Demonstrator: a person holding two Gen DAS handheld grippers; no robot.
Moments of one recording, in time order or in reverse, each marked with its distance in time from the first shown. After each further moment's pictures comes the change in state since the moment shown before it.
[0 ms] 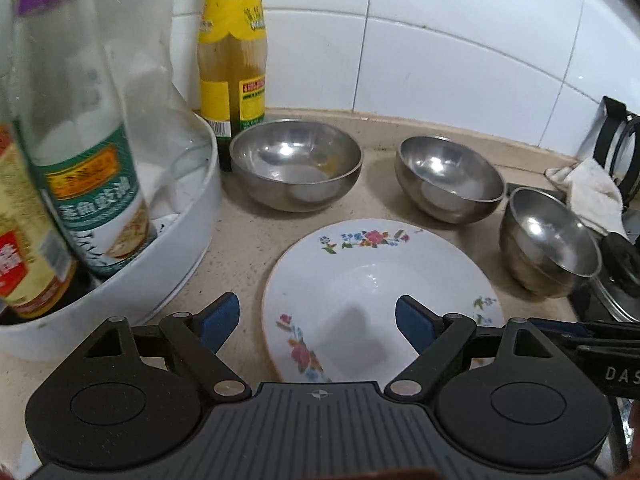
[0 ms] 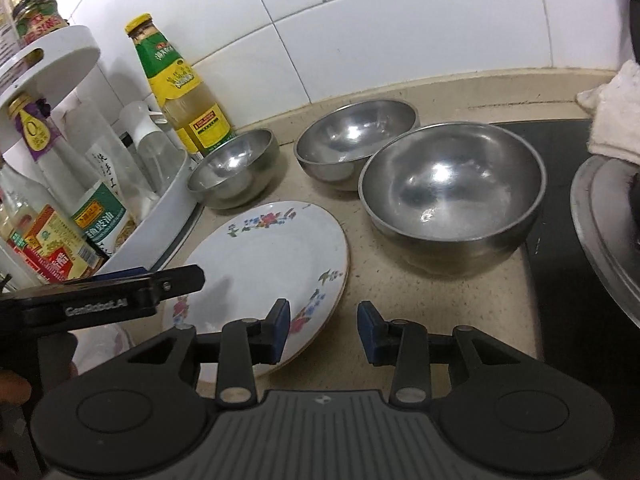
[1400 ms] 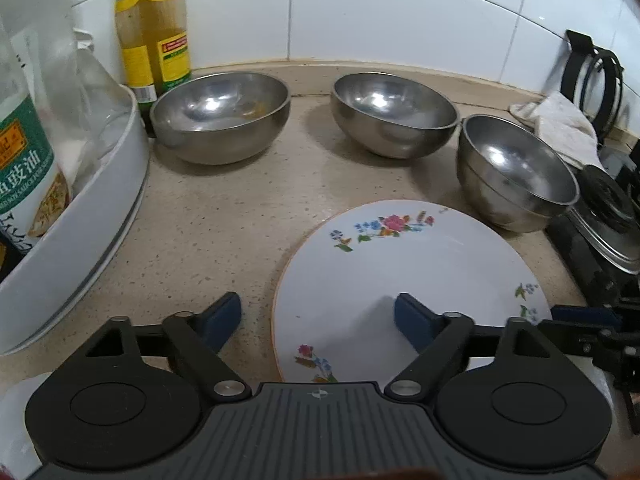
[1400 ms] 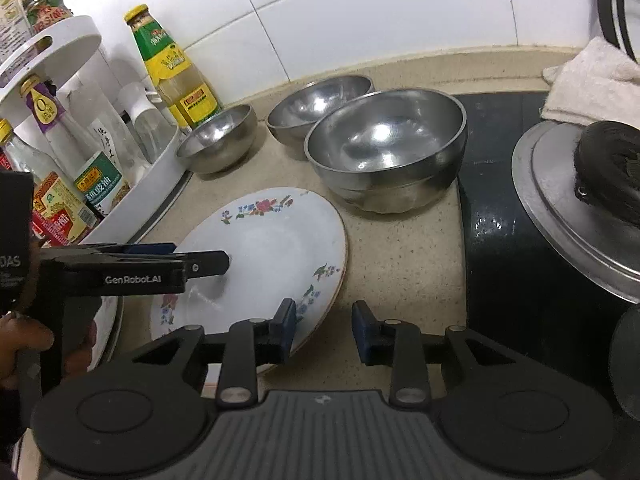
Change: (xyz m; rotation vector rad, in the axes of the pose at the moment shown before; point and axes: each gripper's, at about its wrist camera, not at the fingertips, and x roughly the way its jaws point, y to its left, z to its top) left arm 0.017 -0.030 -0.021 0.113 0.095 -0.073; right arm -0.040 -0.028 -0.037 -0.016 0.019 -0.018
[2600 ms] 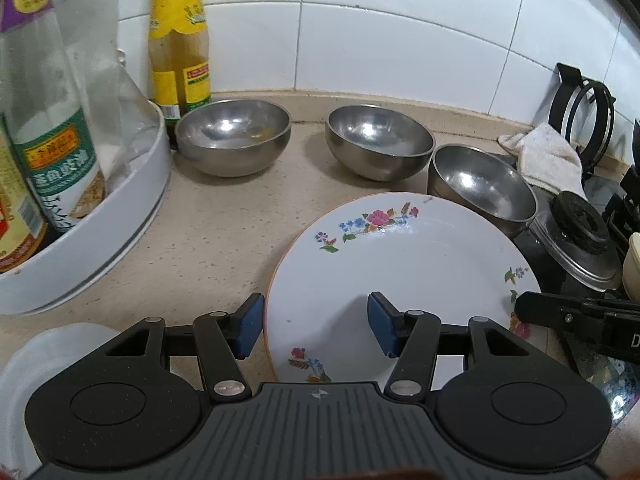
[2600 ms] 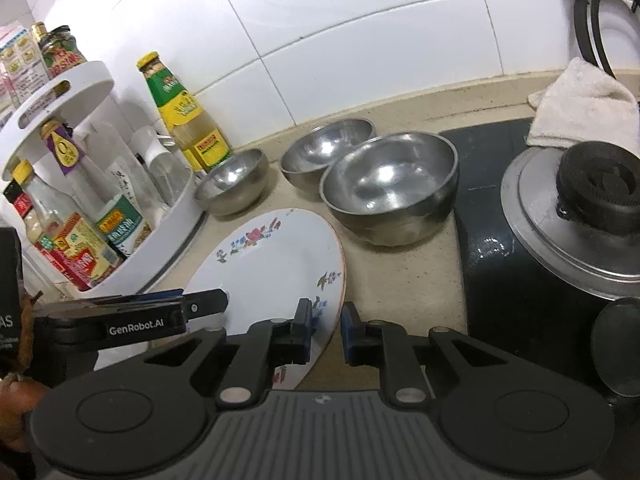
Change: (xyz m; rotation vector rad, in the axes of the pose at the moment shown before) left arm -0.050 -0.013 -0.014 -0.062 -0.075 0.013; right arm -0.030 0.008 0.003 0.052 -0.103 0.028
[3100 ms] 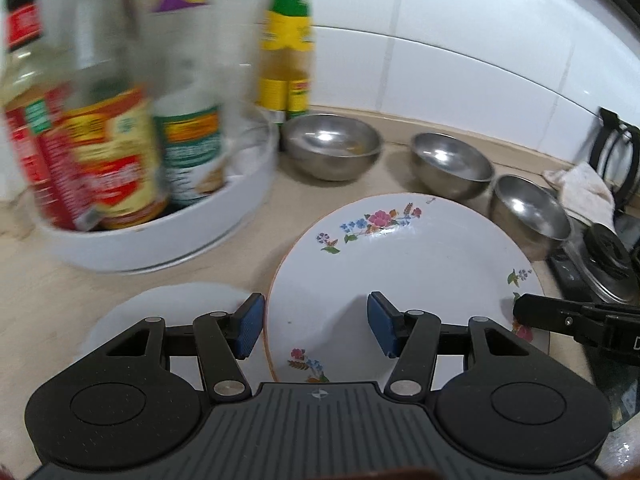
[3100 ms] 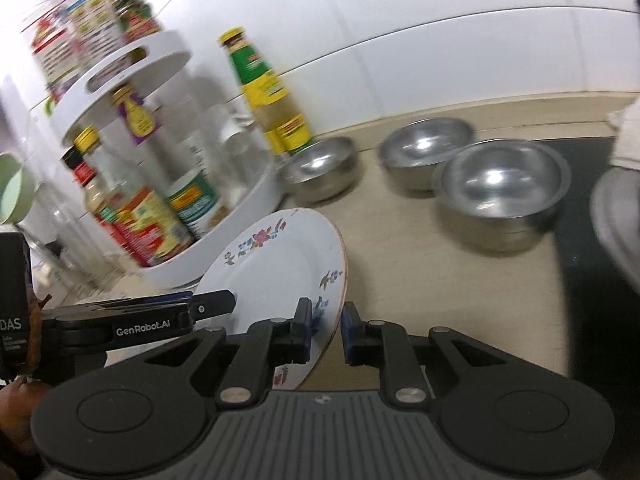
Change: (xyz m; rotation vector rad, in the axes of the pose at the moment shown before) left arm -0.054 0.052 -0.024 -0.119 -0.050 0.127; right arm 0.011 0.056 -0.004 -0.103 0.036 0.163
